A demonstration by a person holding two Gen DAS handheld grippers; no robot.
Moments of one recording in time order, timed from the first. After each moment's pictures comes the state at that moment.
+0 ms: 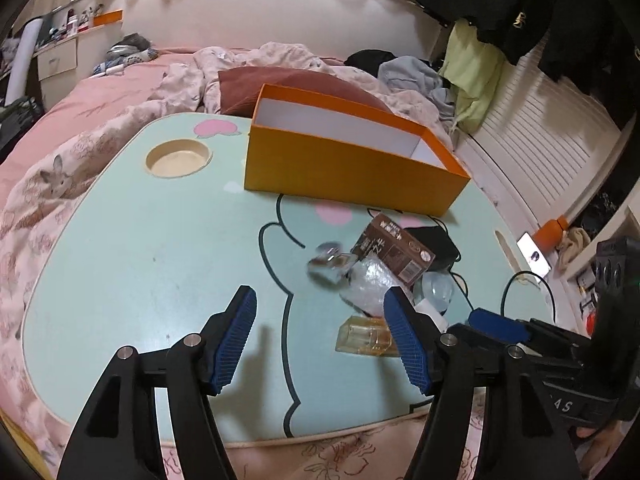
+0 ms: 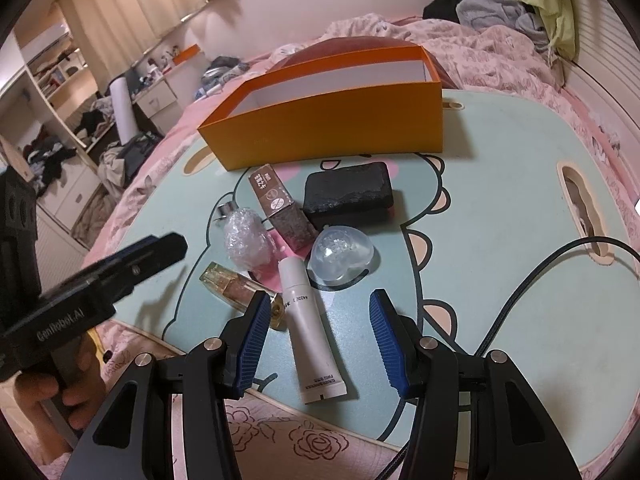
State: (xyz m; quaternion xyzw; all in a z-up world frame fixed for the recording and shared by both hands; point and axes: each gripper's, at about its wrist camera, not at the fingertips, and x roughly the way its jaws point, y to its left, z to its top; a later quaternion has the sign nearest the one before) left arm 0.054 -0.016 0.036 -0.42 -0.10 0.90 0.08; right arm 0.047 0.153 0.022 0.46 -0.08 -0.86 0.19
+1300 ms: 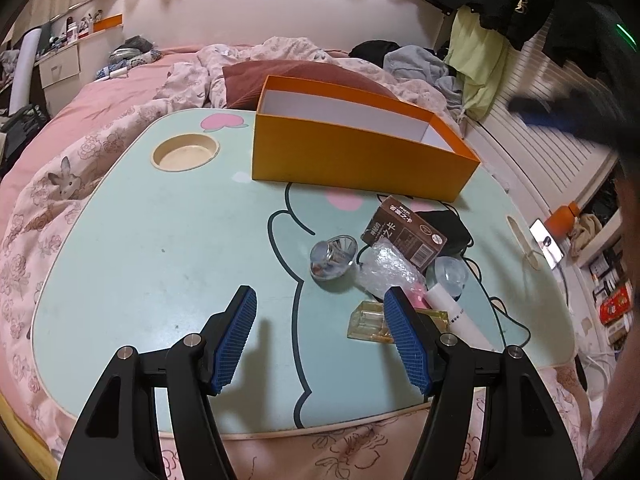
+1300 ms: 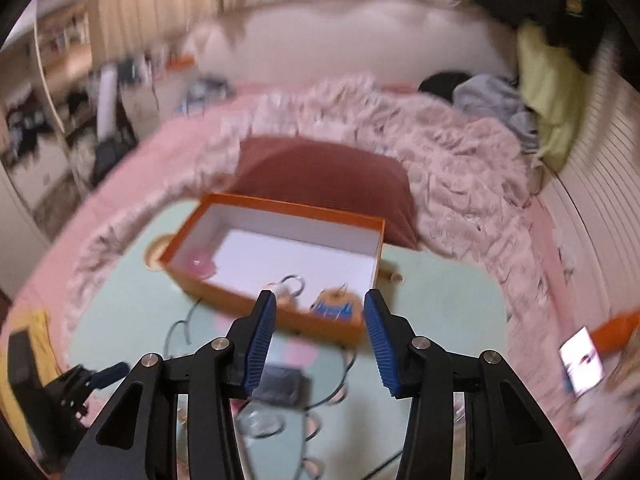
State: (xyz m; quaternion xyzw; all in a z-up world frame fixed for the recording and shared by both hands) left arm 0.056 -0.016 0.035 -0.42 -0.08 0.90 0.07; right arm -0.086 0.161 0.142 0.45 0.07 -0.88 0.15
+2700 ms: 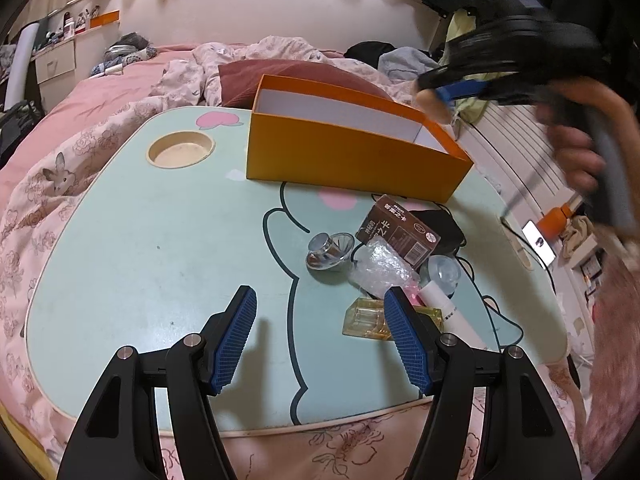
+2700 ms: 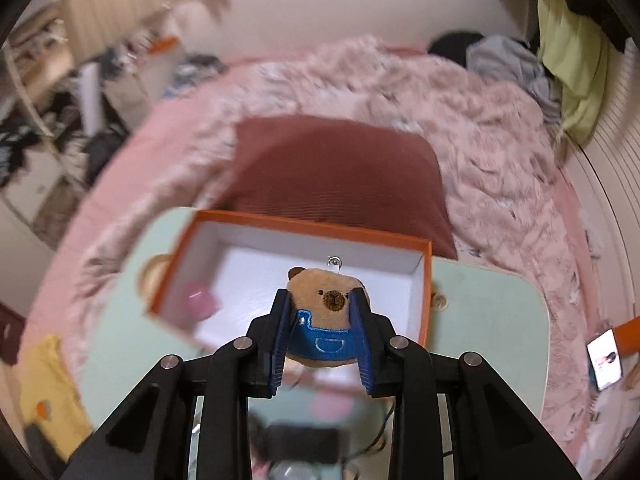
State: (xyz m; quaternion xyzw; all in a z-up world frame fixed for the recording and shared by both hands) left arm 0.058 -0.017 0.035 -0.42 -0.09 0.90 0.08; right arm -0.114 0.136 0.131 0.46 0.00 -0.88 0.16
